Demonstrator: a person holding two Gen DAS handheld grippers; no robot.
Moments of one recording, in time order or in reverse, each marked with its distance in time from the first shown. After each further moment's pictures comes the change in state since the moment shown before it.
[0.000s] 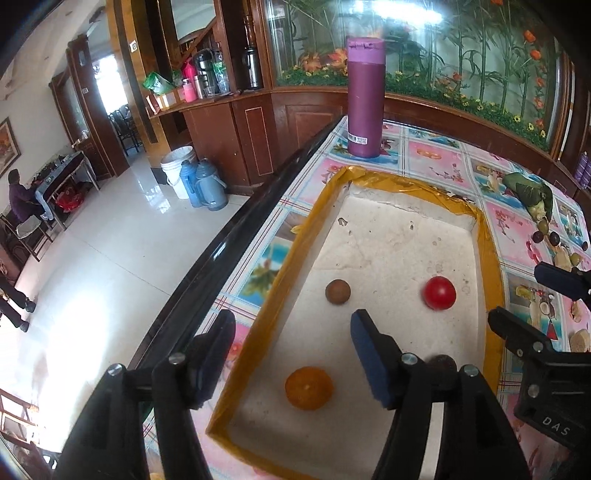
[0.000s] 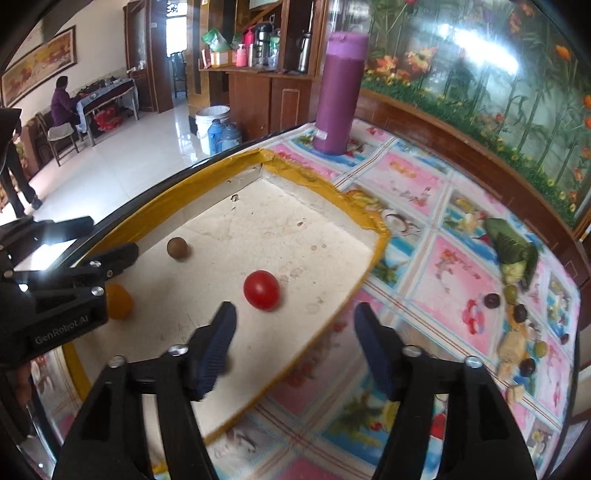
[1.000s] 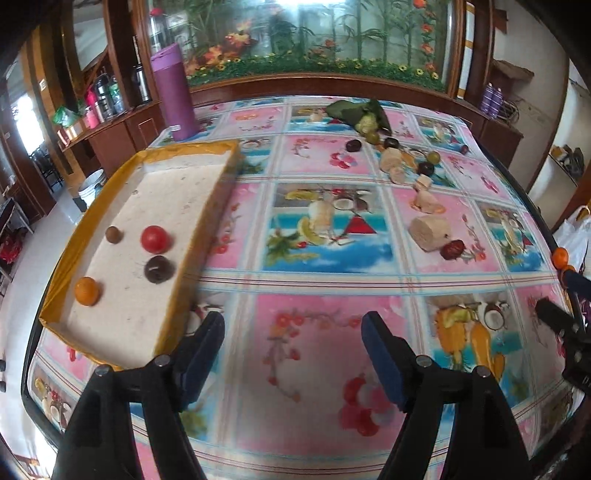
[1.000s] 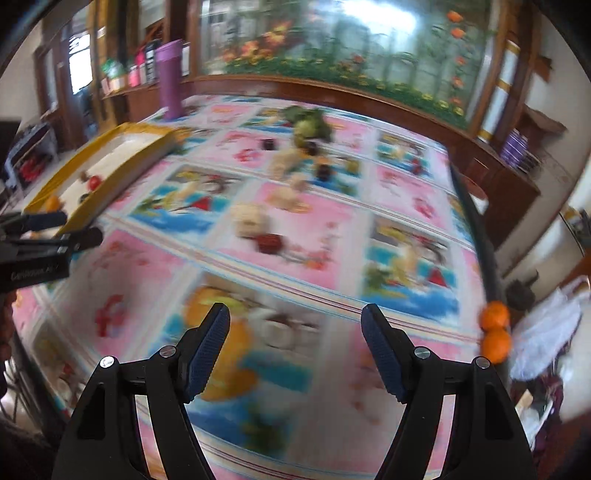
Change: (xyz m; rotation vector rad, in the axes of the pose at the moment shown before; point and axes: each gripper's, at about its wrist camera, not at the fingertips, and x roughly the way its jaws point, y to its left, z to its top) left arm -0.081 -0.193 -0.091 0.247 0.041 -0.255; right arm -0.150 -0.166 -0.224 0.324 0.037 -0.253
